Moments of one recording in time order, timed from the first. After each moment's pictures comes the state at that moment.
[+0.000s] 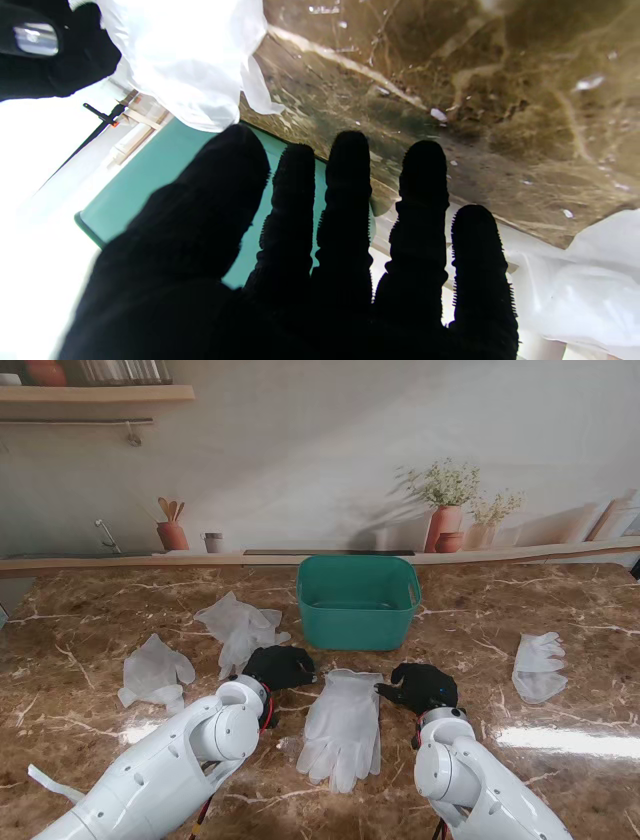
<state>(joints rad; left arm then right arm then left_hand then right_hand) 1.25 -1.22 -0.76 -1.29 0.47 0.22 0.16 -1.55 -1.15 1.07 -1.43 -0.74 0.37 -0.28 0.77 -0.43 0.56 -0.17 0.73 -0.02 0.59 0.28 0.93 0.04 0.47 0.49 0.71 0.23 0.61 0.79 0.09 0.26 1.10 0.79 0.24 -0.52 0.76 -0.08 0.78 -0.10 0.47 0.64 0.93 -0.06 0.43 0.60 0.88 -0.01 0.76 0.67 0.50 0.10 1.33 0.71</state>
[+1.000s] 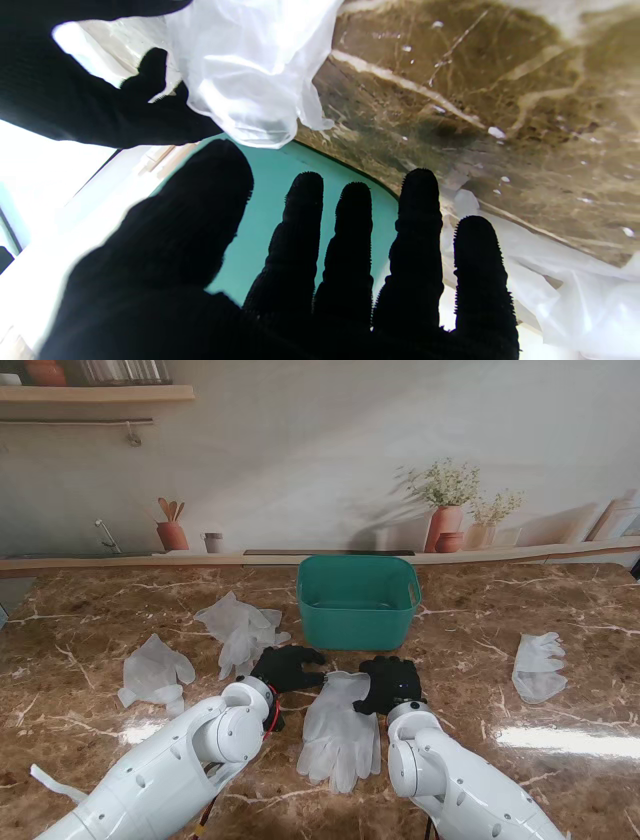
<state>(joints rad) 1.25 -1.21 -0.75 -1.32 0.47 0.19 0.13 -1.39 -1.13 0.81 -1.37 -0.84 0.43 -0.21 0.68 -0.39 0.59 -0.13 0.64 0.06 0.33 0.23 0.61 0.08 0.37 0.35 0.53 0.21 0.50 0.72 0.01 0.26 1.00 0.77 0.31 -0.79 1.00 -0.14 0.55 -0.02 0.36 0.53 0.44 -0.08 0.57 0.80 0.32 -0.05 0.74 0.73 0.21 0.02 1.07 0.75</state>
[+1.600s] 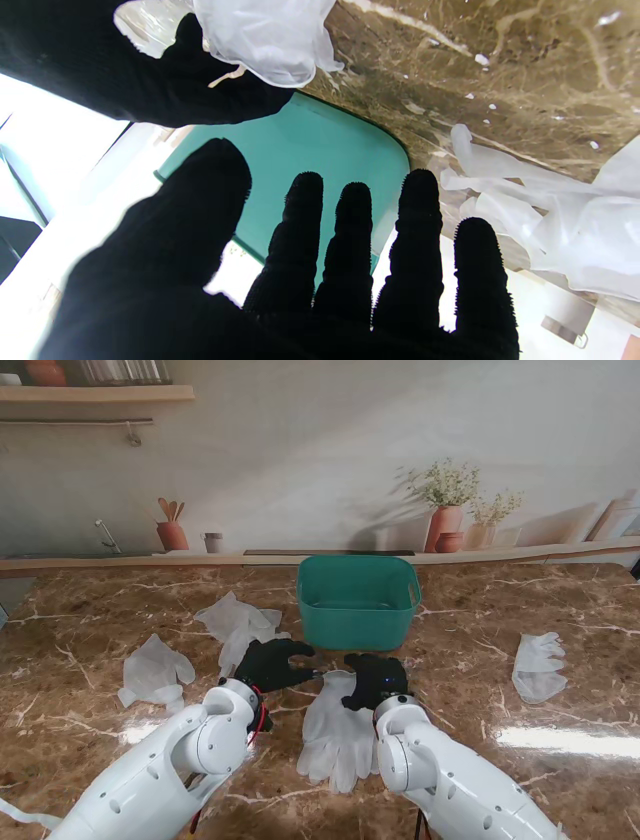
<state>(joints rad) 1.37 -1.17 -0.86 -1.48 0.56 0.18 0.15 -1.35 -1.13 0.76 -1.37 -0.83 0.42 -0.20 0.68 -0.39 0.57 -0.13 0.64 0.06 0.33 0.23 0.61 0.08 0.37 0.35 0.53 0.21 0.48 0.72 0.00 0.26 0.99 0.77 0.35 -0.81 1.03 -0.14 0.50 0.03 0.24 0.53 0.61 0.00 0.32 0.34 0.71 0.03 0.32 0.34 0.41 0.11 0.99 0.65</state>
